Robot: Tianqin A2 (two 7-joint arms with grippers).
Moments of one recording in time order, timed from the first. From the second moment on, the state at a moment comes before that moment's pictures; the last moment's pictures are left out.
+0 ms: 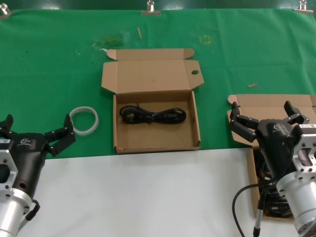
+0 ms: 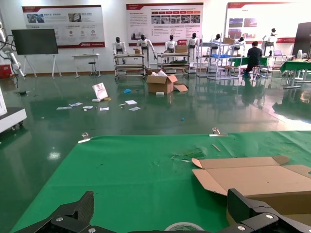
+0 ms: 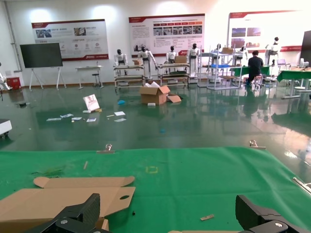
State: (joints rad) left arm 0.00 -0.30 1.60 -1.60 -1.80 0.00 0.00; right arm 0.02 0.17 -1.63 1.59 1.83 0.02 -0.05
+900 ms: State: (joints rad) left arm 0.00 -0.30 1.60 -1.60 -1.80 0.00 0.00; right arm 0.02 0.17 -1.63 1.59 1.83 0.02 -0.05
